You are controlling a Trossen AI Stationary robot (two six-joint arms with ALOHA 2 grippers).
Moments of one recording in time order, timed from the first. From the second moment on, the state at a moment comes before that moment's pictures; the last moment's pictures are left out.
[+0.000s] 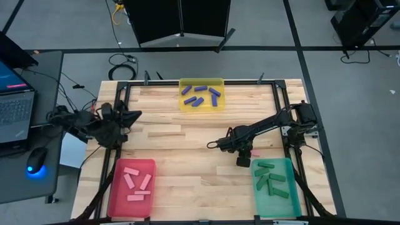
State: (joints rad) left arm -0.41 0.16 0.36 0.13 -0.71 -0.17; right arm 0.11 1.87 1.05 -1.03 -0.10 0.36
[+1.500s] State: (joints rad) left arm -0.42 0.00 0.44 -0.24 -0.49 -0.27; right arm 0.24 2.60 2.07 0.54 0.11 0.26
